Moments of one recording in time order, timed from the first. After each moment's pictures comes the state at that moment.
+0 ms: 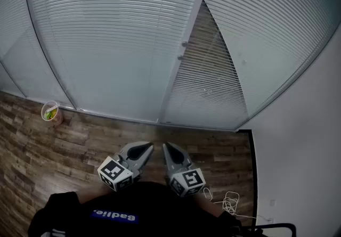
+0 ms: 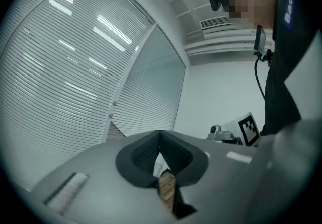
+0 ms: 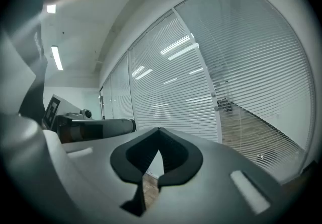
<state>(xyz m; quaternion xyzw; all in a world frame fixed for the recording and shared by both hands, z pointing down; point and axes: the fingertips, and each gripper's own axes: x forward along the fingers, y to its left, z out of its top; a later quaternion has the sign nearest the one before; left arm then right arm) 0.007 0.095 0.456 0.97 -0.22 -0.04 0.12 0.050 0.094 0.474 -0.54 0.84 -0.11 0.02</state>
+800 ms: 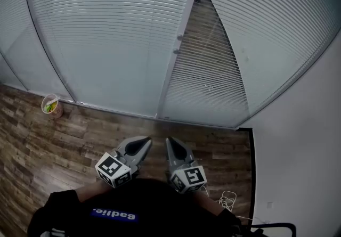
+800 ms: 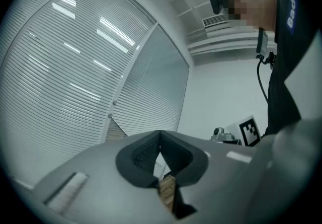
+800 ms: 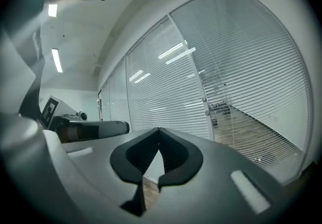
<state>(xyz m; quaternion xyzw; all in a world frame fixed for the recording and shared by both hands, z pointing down) 0.043 0.099 0.451 0.96 -0.25 -0.05 0.12 0.104 0.100 0.469 -0.54 0.83 -0.09 0.03</state>
